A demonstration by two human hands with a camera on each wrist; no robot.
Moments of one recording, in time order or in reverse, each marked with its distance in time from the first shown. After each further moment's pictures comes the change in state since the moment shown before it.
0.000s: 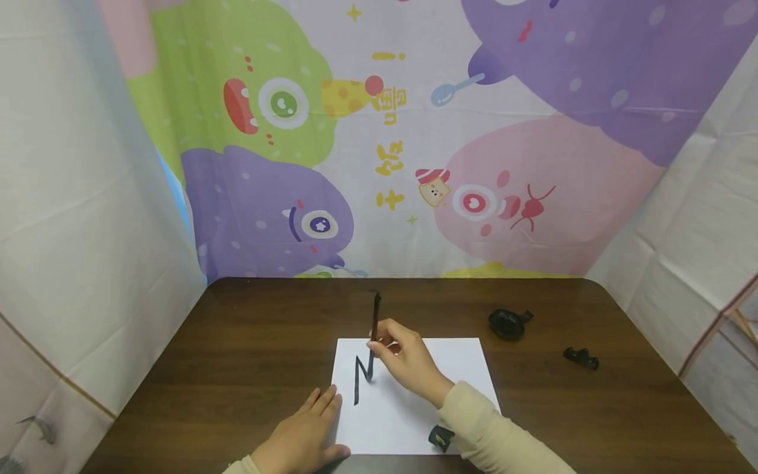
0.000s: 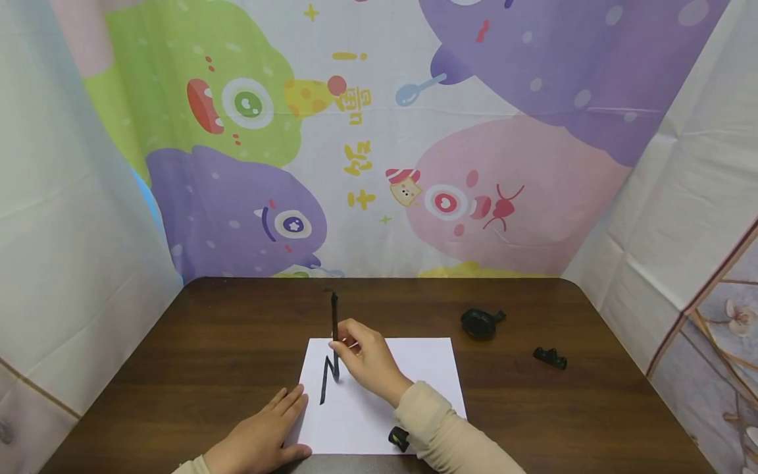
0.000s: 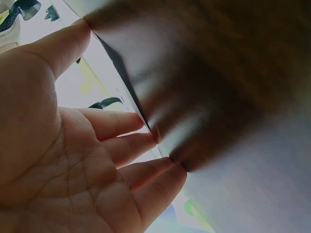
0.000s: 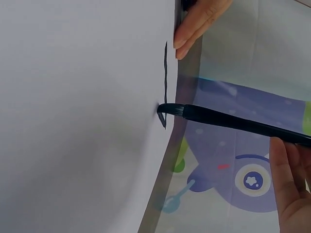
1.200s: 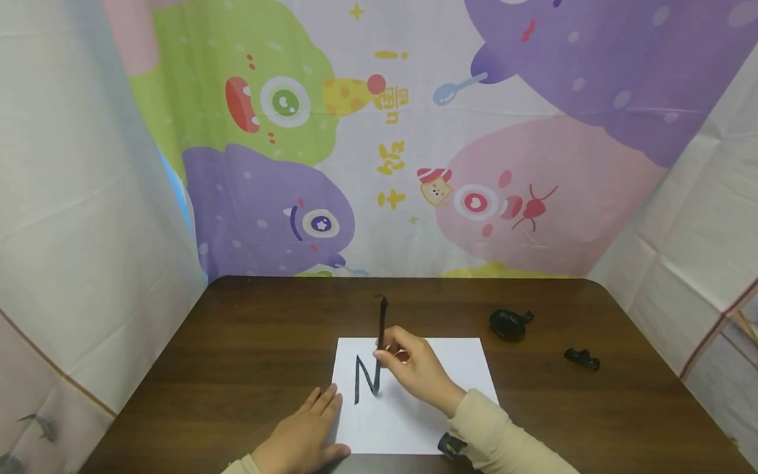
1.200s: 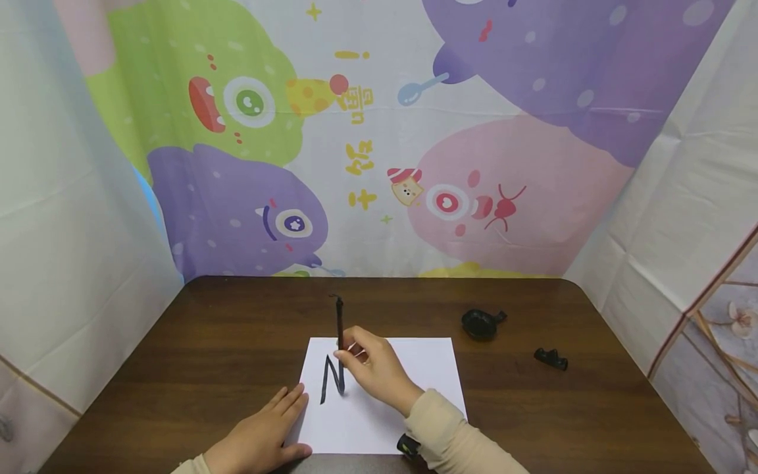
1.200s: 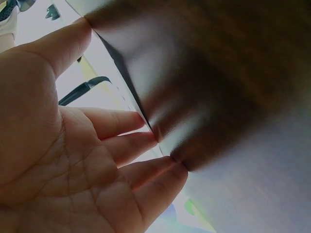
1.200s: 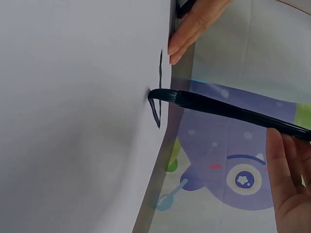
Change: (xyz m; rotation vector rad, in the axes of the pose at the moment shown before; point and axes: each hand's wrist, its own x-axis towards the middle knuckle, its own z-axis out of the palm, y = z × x) left_hand 0.000 0.002 0.000 -0.007 -0.012 -0.023; right_hand -0.014 -0.007 -0.010 0.052 -0.048 -0.005
